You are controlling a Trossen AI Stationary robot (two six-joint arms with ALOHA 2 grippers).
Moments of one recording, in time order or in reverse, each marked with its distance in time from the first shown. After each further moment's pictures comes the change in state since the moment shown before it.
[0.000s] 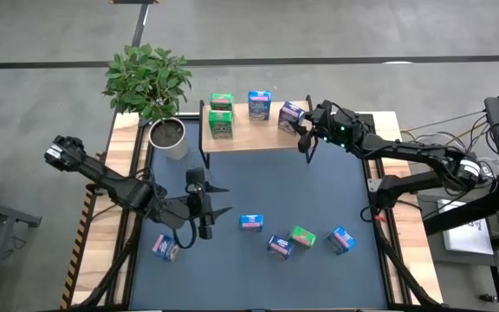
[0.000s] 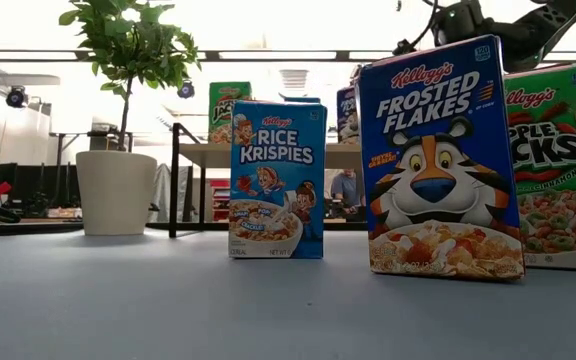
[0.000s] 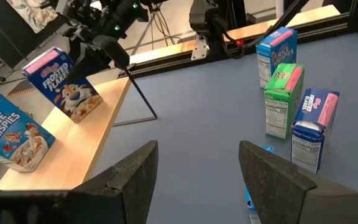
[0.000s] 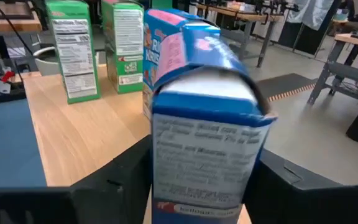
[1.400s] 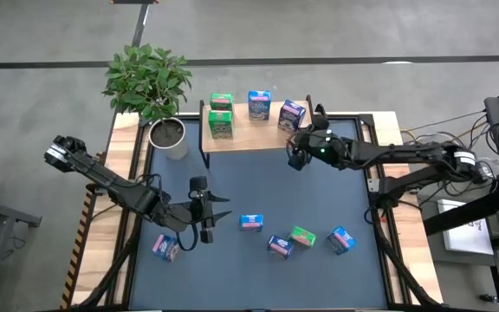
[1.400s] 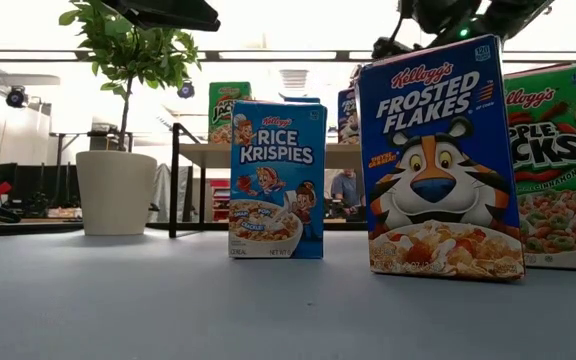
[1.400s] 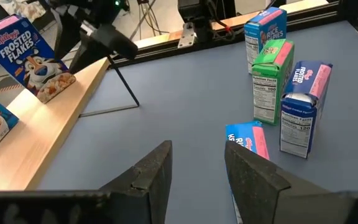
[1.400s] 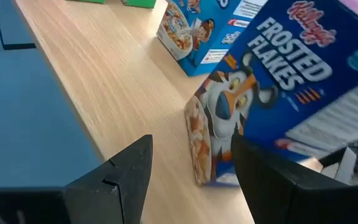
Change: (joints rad) left arm -0.002 0.000 -0.218 0.237 0.036 -0.019; right arm 0.333 0.052 0.162 -0.453 0.525 -0.083
